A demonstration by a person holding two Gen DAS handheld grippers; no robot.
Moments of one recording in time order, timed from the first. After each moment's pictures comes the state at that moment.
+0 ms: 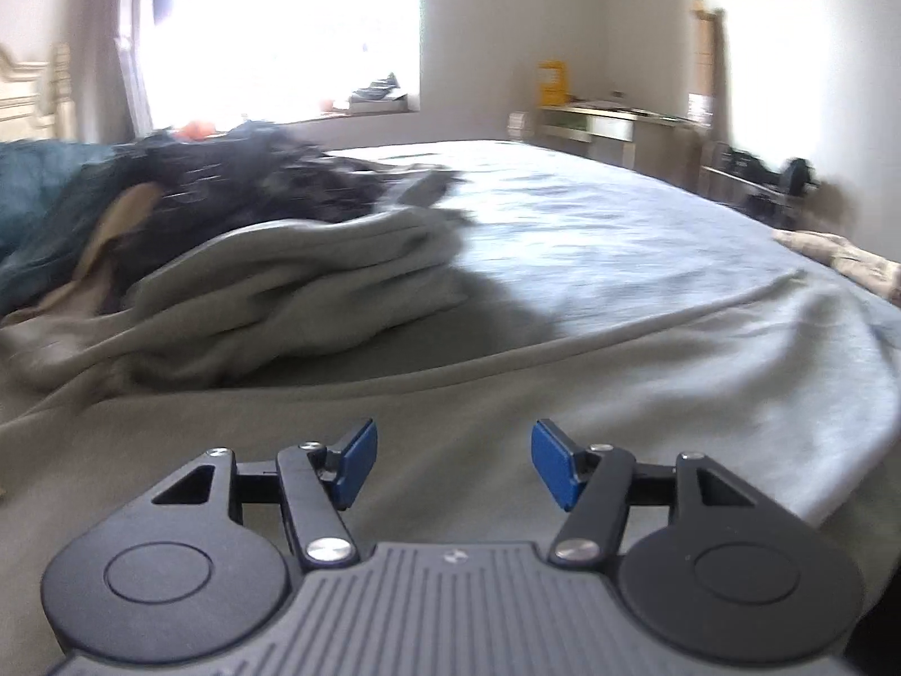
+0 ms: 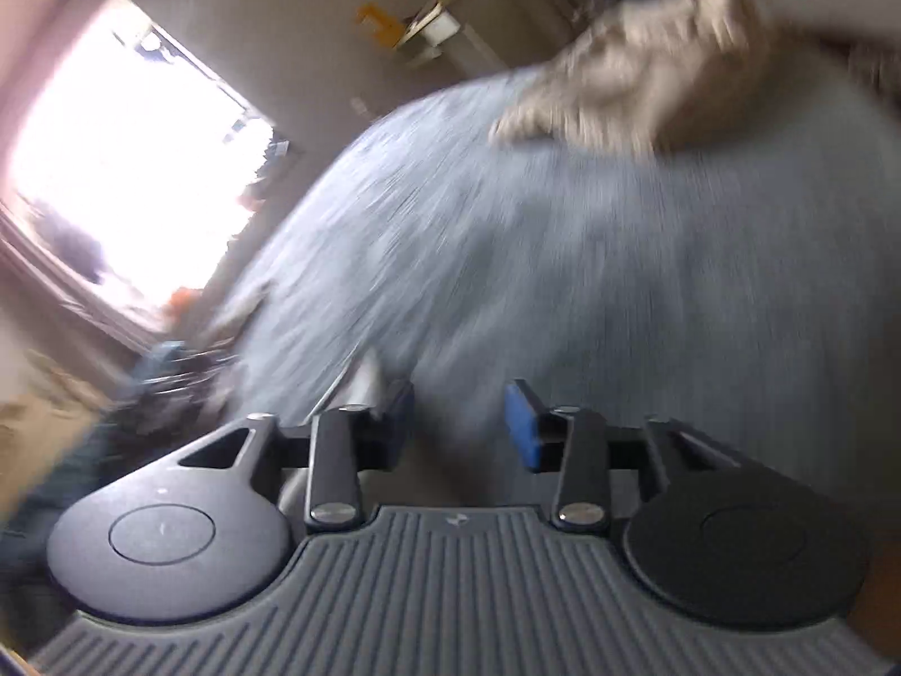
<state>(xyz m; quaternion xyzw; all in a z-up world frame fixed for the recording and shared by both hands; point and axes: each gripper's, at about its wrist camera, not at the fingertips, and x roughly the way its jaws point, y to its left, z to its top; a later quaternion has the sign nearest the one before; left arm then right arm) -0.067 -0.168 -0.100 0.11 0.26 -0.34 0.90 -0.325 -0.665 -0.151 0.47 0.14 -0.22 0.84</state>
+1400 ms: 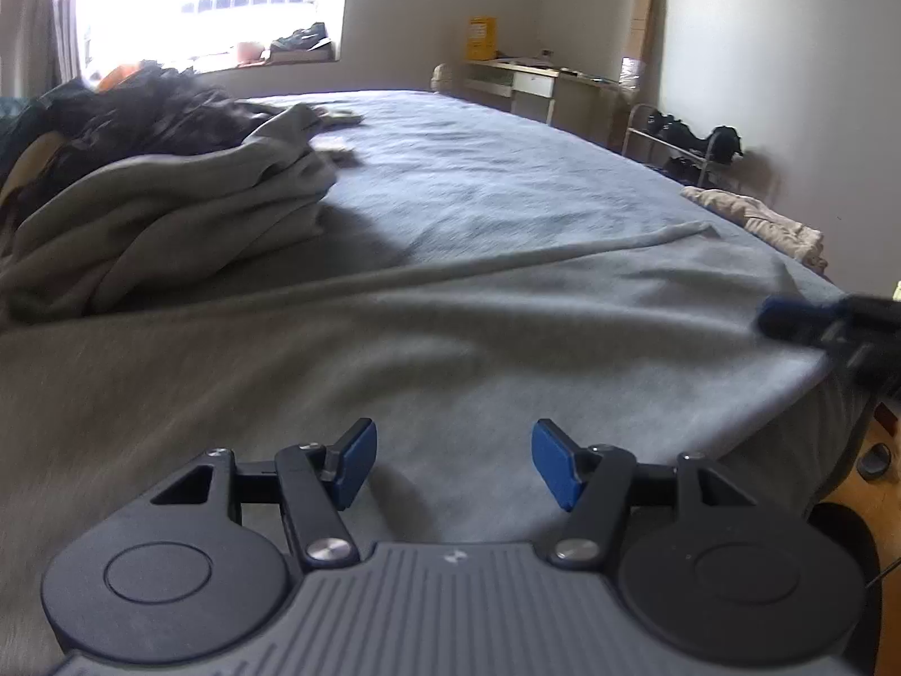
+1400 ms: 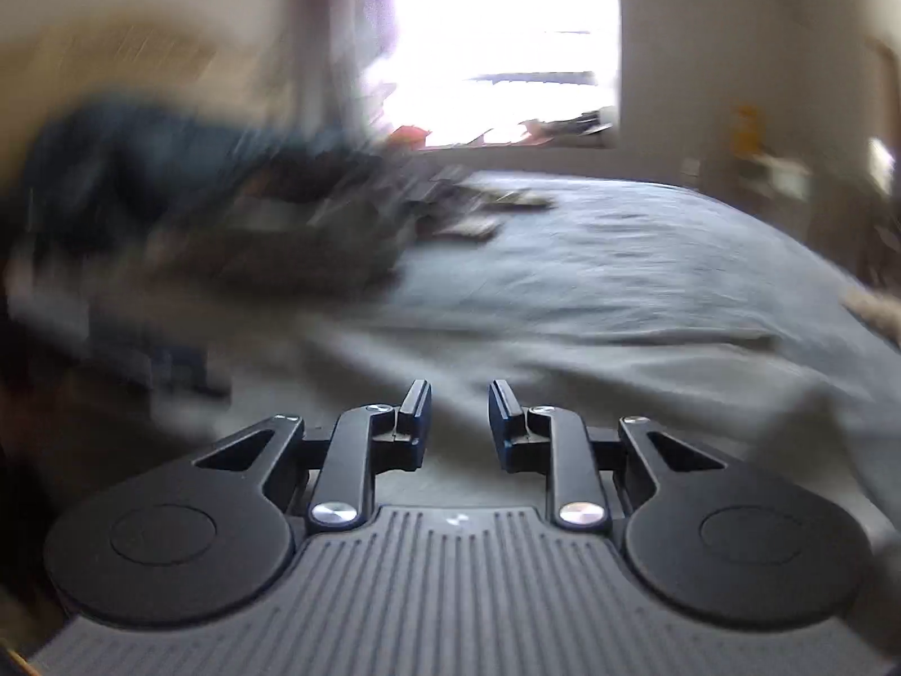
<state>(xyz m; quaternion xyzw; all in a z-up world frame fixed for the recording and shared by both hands) -0.102 -0.174 -0.121 0.09 0.32 -0.38 0.86 -0.235 -0.412 -0.131 -0.02 0.21 -0.03 0.98</state>
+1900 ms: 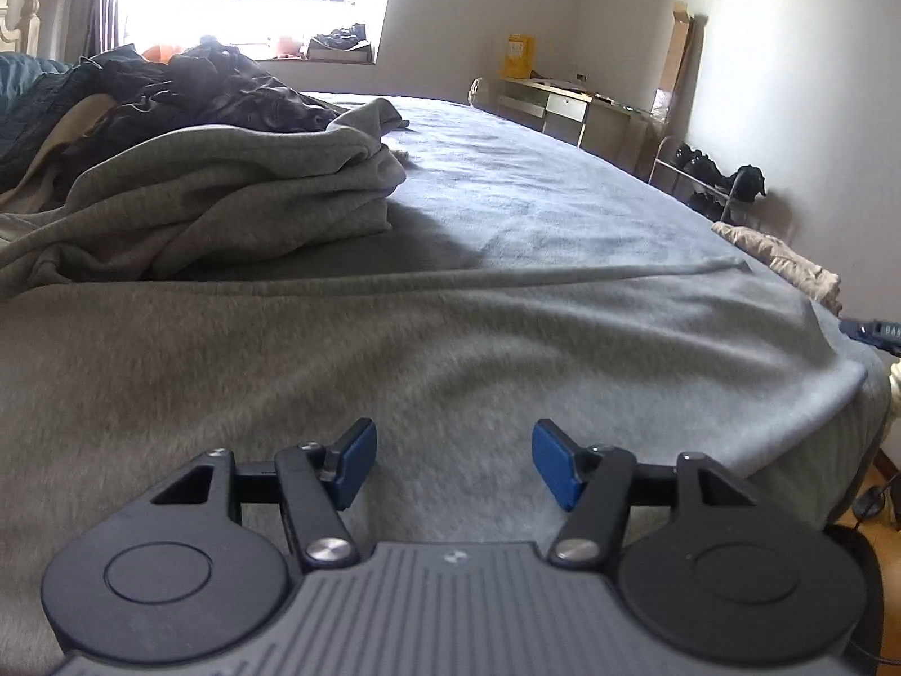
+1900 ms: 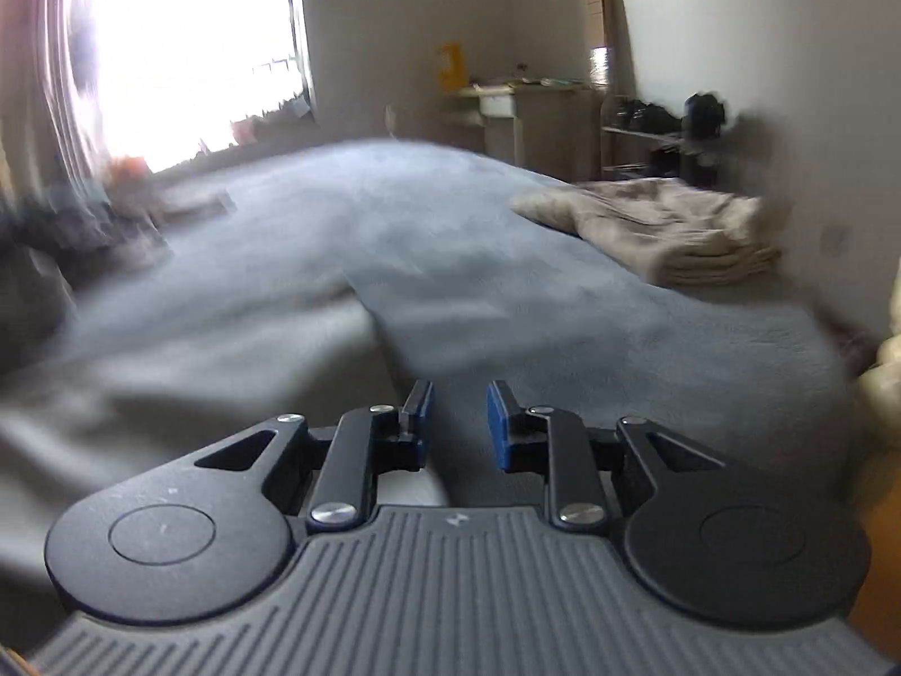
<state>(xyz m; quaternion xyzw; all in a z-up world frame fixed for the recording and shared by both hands) -0.078 -0.145 -0.122 0.05 0.32 -0.37 0.87 -0.298 -0.602 -0.129 0.16 0.17 -0.30 0.93</state>
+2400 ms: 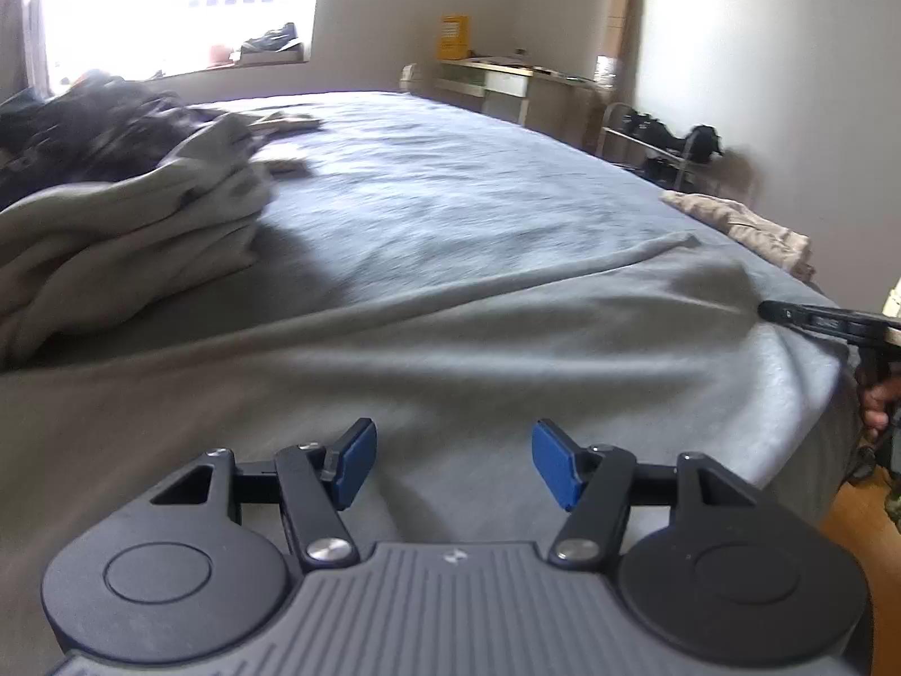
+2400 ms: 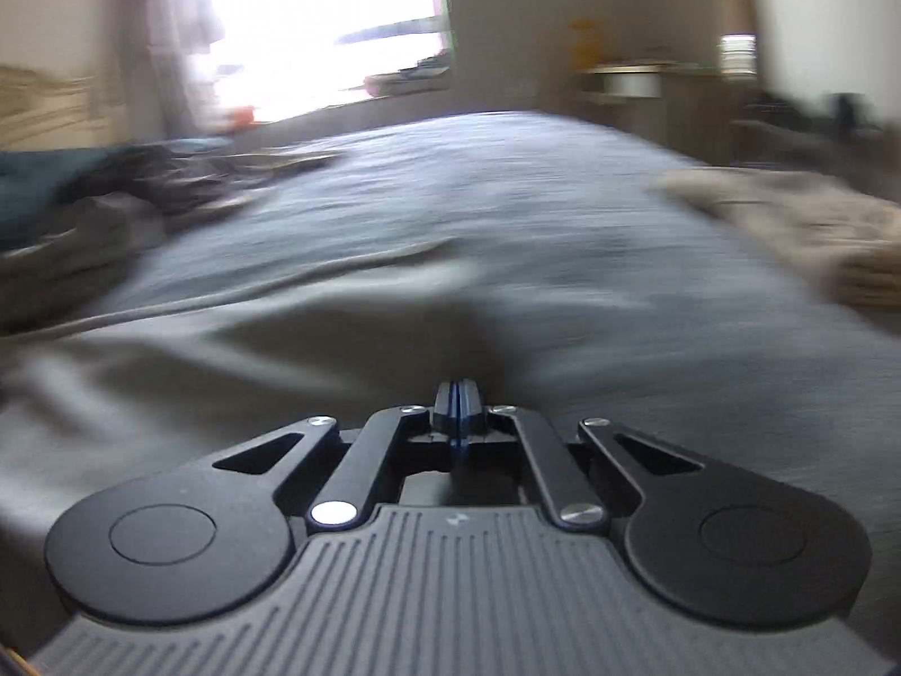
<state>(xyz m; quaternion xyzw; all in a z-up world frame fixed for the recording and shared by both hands) -0.085 -0.249 -0.120 0.10 0.31 -0.43 0.84 -0.258 -0.645 -0.163 0.09 0.23 -0.24 0.94</state>
